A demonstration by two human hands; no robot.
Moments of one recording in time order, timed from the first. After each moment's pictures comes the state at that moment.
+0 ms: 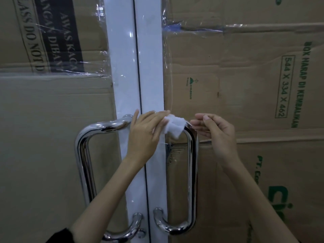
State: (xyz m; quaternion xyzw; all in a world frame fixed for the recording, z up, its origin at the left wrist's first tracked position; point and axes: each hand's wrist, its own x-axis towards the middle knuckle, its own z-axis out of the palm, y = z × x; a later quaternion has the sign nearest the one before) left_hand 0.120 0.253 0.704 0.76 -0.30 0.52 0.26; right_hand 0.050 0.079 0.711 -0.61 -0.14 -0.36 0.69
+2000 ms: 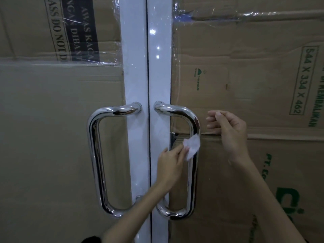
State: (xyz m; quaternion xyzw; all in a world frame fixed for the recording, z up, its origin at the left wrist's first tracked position) left_hand 0.088 0.188 0.601 0.80 -0.23 0.32 0.45; right_hand 0.046 0.051 0.694 -0.63 -0.13 -0.38 0.66
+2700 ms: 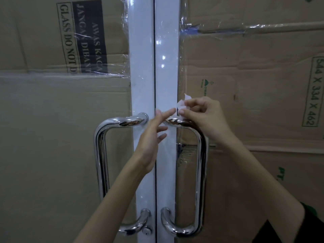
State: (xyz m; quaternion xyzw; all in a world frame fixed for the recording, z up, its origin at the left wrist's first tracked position) left_hand 0.050 0.248 0.715 0.63 -0.22 0.15 0.73; right_hand 0.064 0.099 0.756 -0.72 -0.25 -0.32 0.56
